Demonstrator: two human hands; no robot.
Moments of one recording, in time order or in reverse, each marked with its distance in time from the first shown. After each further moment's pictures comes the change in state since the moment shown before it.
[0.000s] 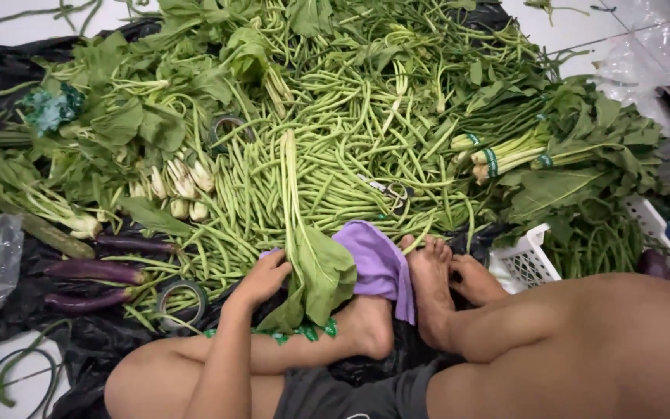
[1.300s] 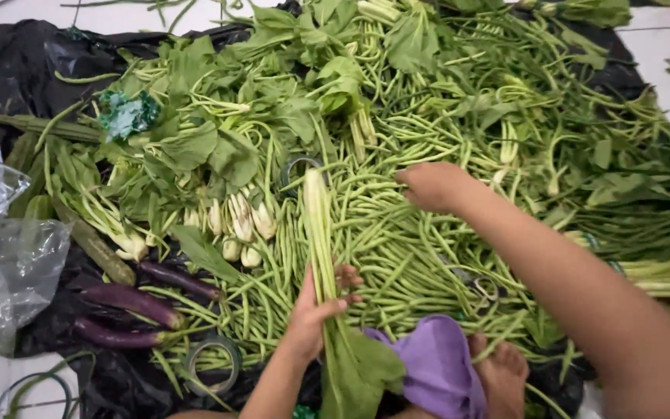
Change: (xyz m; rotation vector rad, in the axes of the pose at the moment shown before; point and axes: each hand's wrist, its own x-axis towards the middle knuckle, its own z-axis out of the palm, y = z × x) left_hand 0.045 0.052 -0.033 -1.223 0.200 0.231; right_hand 0.421 -0.152 0.078 -1.194 -0.343 -0.867
